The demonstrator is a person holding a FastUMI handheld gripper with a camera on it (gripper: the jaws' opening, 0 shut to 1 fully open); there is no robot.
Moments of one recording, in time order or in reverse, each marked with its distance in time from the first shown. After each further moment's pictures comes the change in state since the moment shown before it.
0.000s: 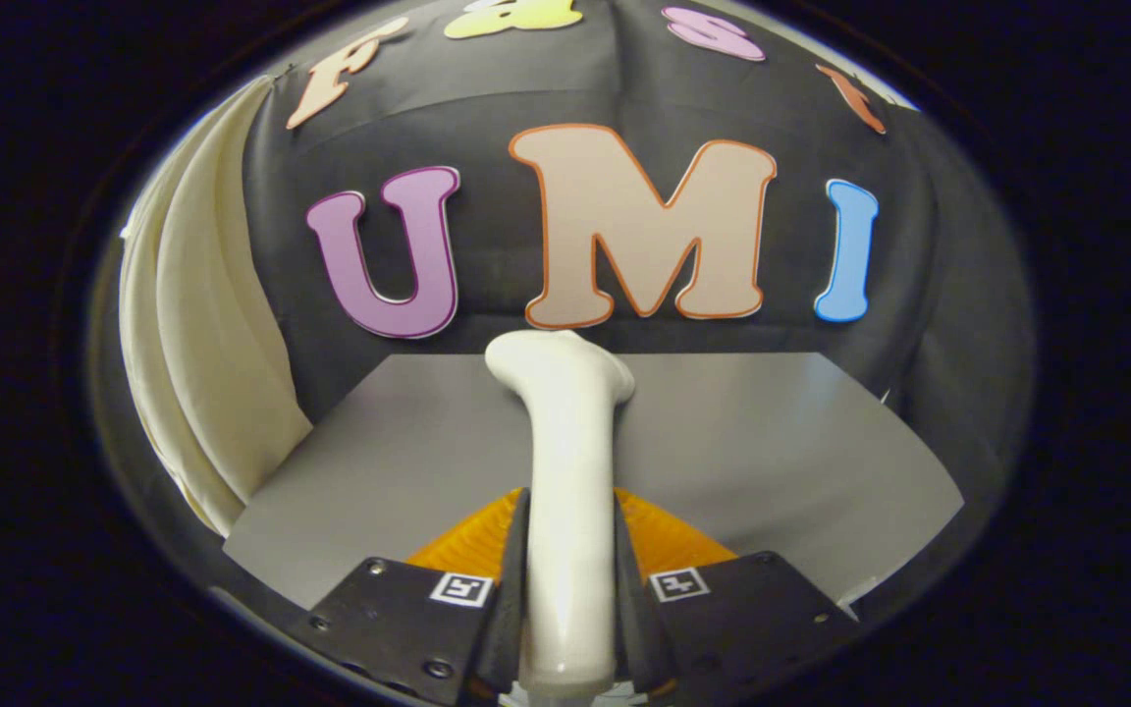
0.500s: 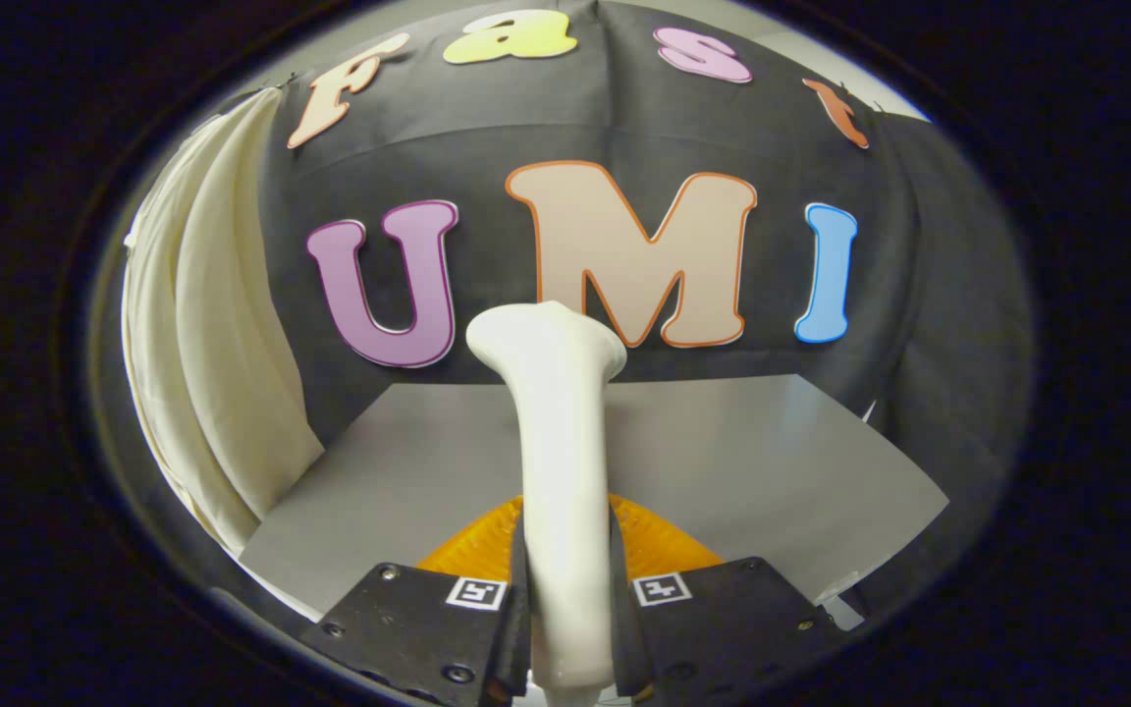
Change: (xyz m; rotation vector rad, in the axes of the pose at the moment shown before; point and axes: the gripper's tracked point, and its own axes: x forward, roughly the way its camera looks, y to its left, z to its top) arm -0.028 0.002 0.013 0.016 -0.096 0.009
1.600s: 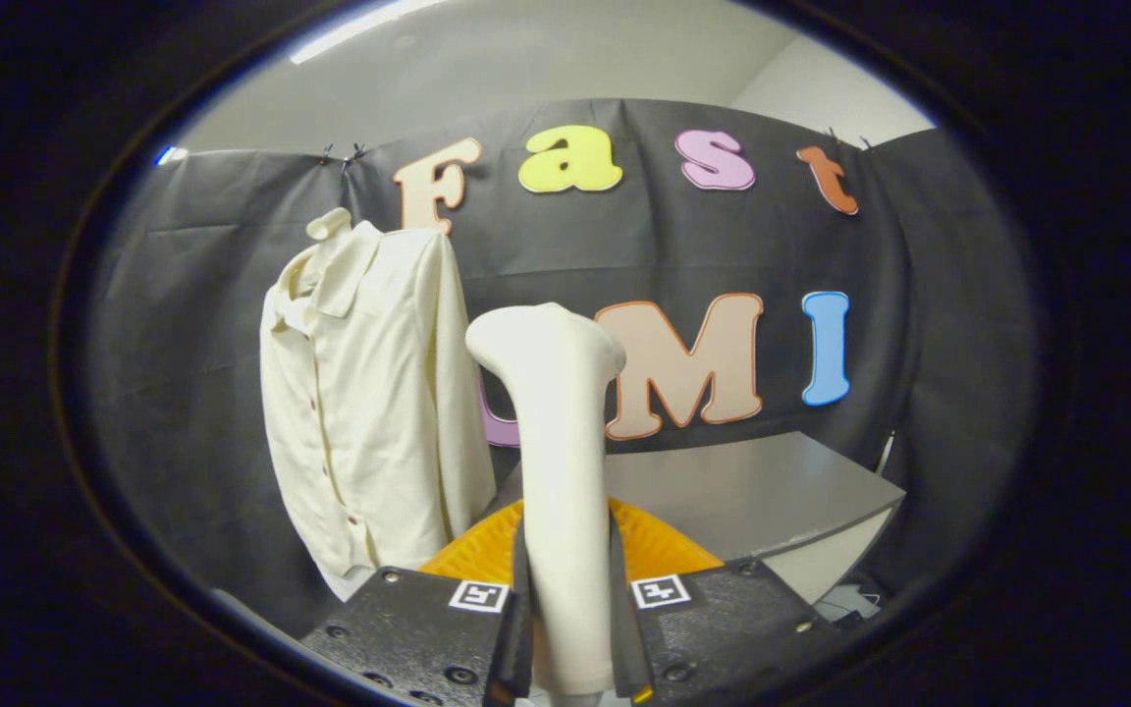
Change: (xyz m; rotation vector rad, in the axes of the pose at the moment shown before) arm -0.196 0.089 0.043 0.043 -0.271 0.162
